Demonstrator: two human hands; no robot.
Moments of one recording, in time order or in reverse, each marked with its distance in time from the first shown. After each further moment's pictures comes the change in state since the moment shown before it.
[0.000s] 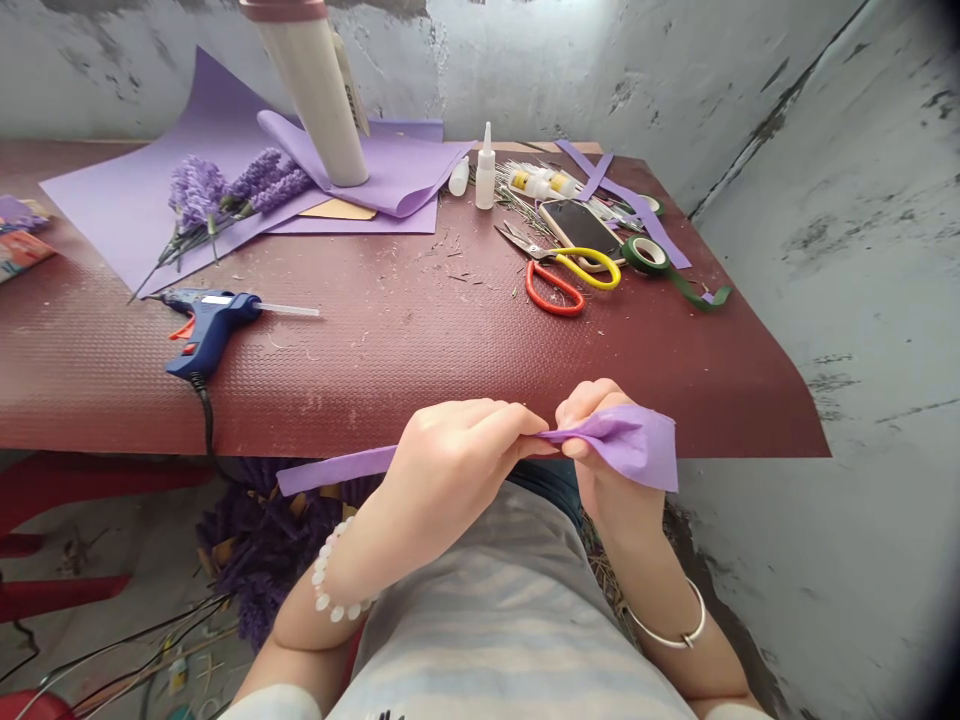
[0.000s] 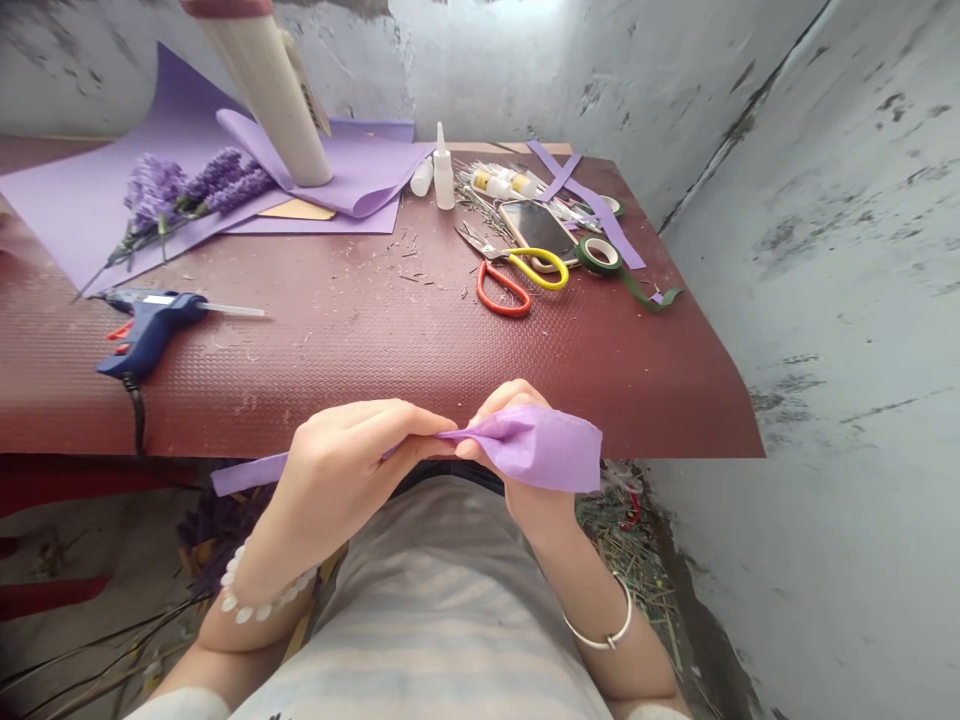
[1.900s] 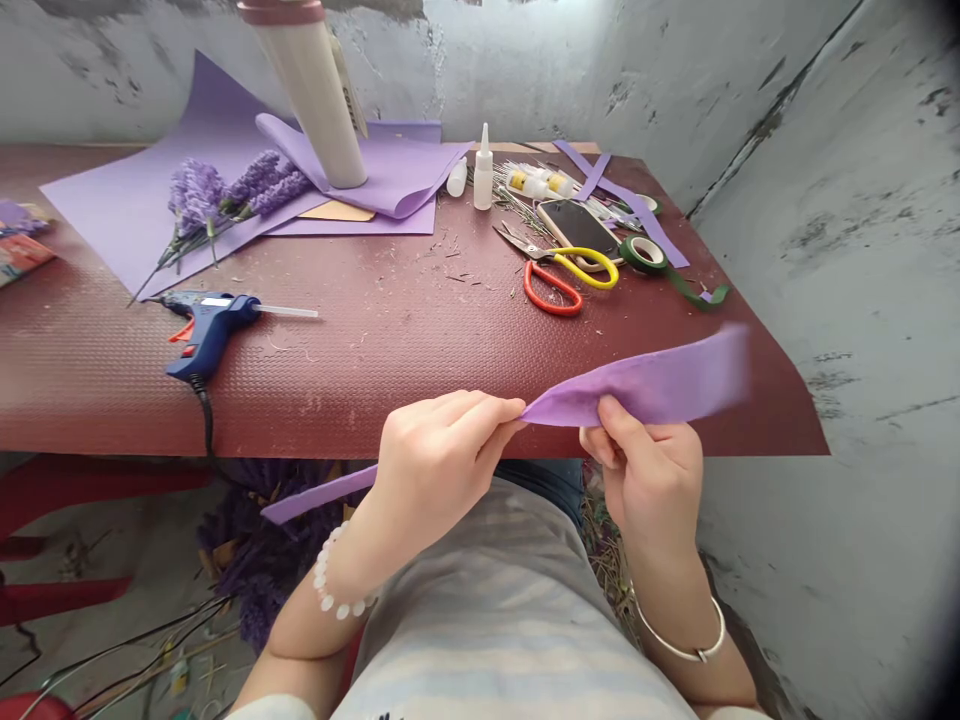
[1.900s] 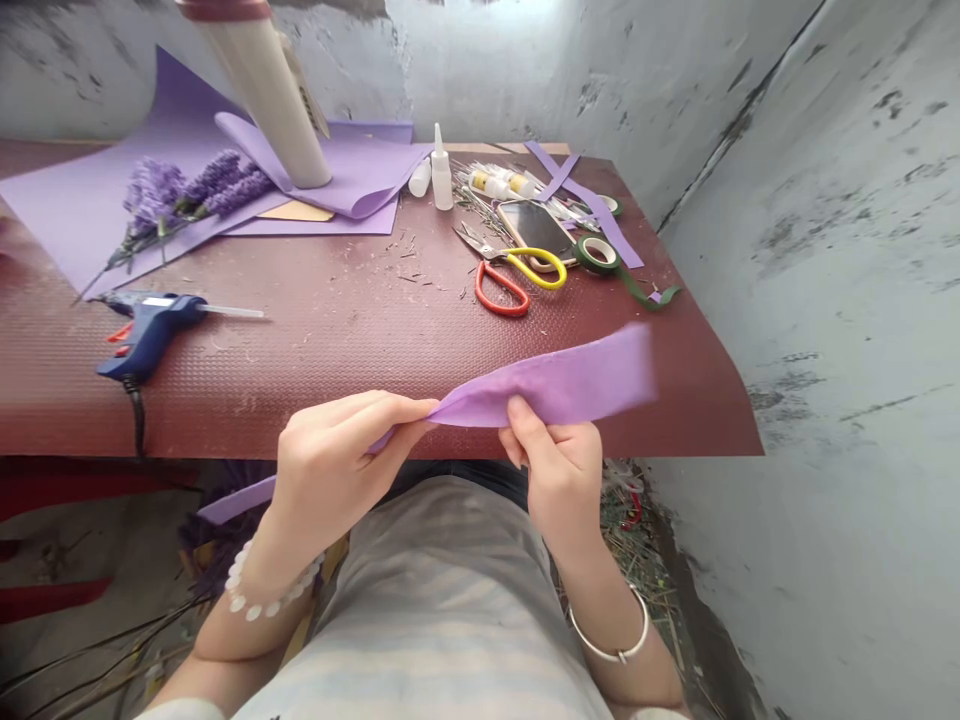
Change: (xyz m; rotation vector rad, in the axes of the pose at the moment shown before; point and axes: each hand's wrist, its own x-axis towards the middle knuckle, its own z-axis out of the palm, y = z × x) left_hand -0.005 -0.009 0.005 0.118 0.141 0.023; right_hand -0.006 -0.026 -0.004 0.013 0.209 0.229
